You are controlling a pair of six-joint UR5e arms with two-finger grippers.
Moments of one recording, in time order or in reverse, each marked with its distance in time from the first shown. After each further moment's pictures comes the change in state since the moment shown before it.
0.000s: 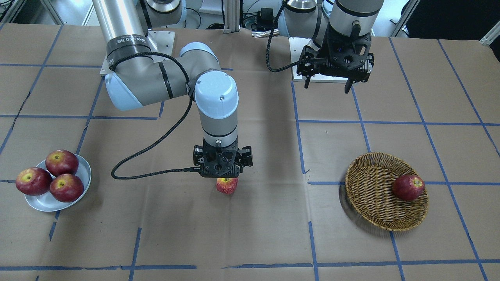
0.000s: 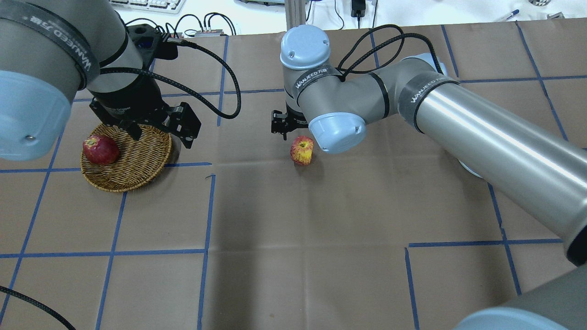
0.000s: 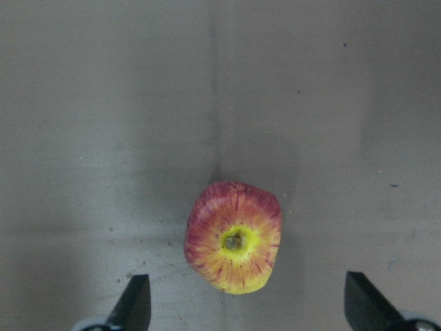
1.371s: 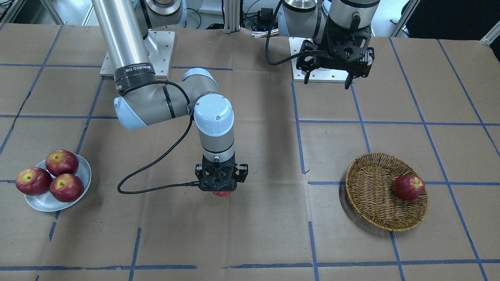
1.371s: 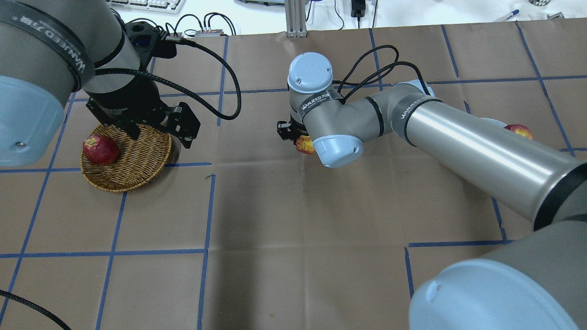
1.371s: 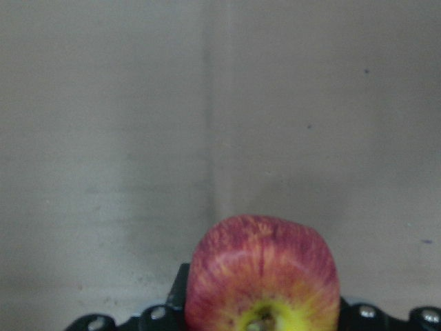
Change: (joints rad) left arm -0.006 0.024 0.000 -0.003 0.001 0.001; right arm -0.033 0.028 0.058 -0.160 0.000 -0.042
